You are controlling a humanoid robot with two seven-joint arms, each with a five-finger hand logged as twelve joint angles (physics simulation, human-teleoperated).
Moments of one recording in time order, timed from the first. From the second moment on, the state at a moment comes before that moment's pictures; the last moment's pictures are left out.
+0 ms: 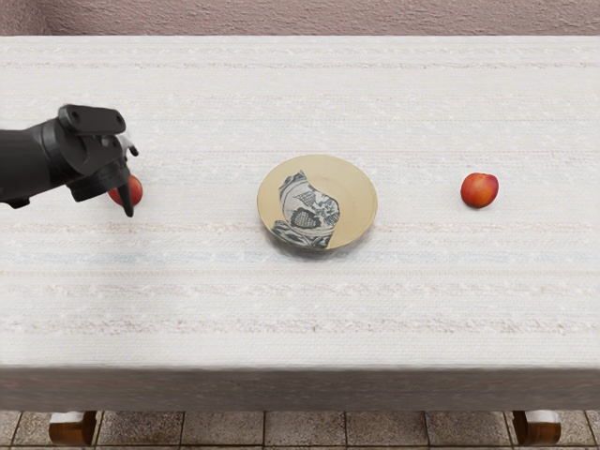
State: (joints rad) left arm -1.61 0.06 1.22 -0.80 -0.24 0.12 0.31; right arm -0.10 0.00 -0.07 0.21 0.03 0.00 0.06
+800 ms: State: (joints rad) left arm -1.58 0.05 1.22 -0.80 -0.24 0.19 0.32; right arm -0.10 0.00 -0.07 0.21 0.03 0.00 0.06
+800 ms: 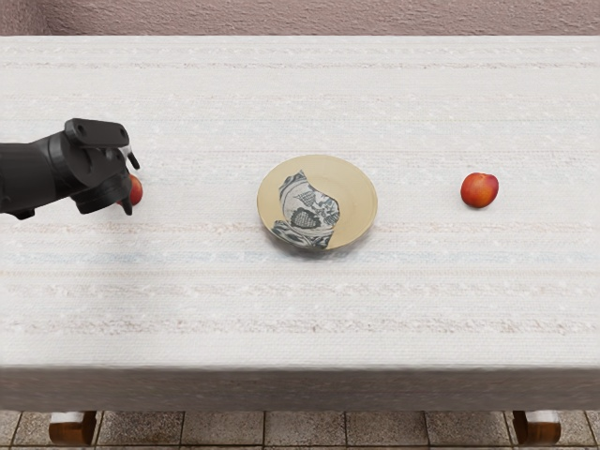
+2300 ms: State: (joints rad) left arm -1.82 0.24 1.00 -0.87 -0.28 -0.24 0.32; right arm -0.10 0.00 -0.07 0.21 0.03 0.00 0.06
